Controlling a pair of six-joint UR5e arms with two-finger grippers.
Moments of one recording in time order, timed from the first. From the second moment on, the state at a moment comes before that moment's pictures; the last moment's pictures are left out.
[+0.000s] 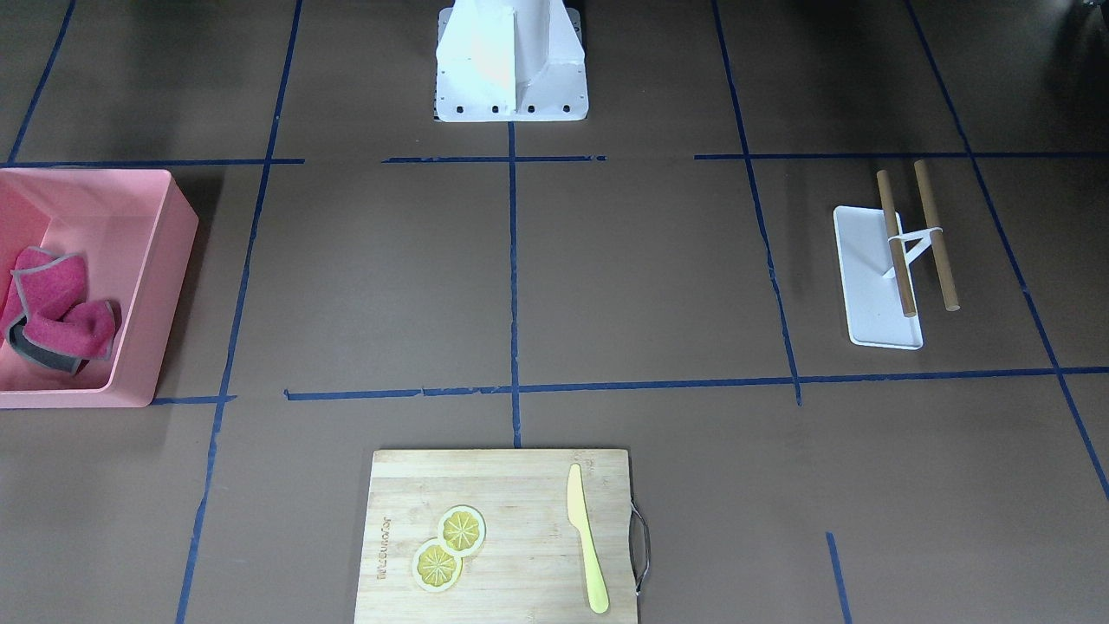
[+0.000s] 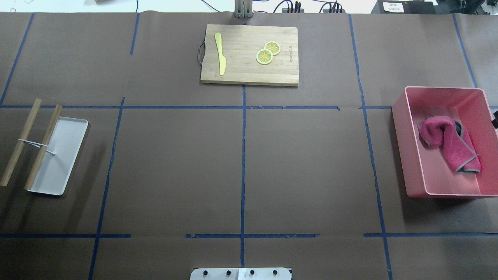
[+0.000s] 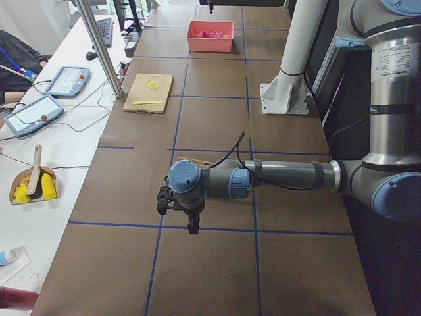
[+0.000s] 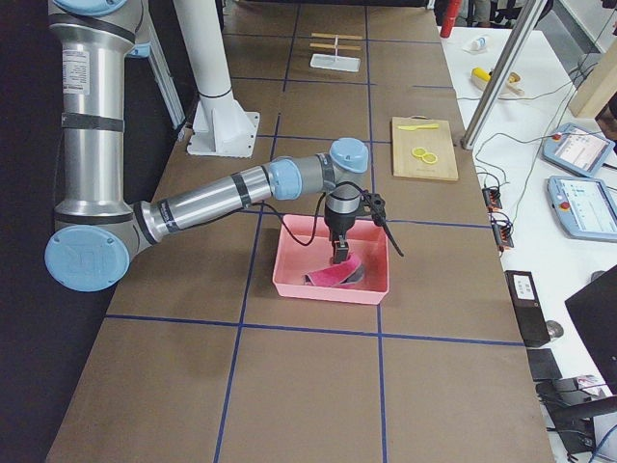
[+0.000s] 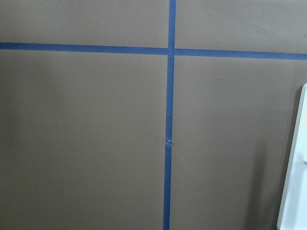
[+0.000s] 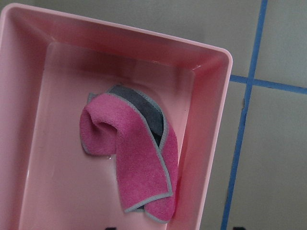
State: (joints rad) left arm -1.55 -1.47 -1.68 -1.55 -2.42 -0.02; right arm 1.28 -1.63 1.98 -1.74 2.19 0.20
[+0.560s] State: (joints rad) left arm -1.55 -1.47 -1.69 -1.55 -2.38 0.06; right arm 1.44 -1.65 1.84 -1.70 2.26 -0.06
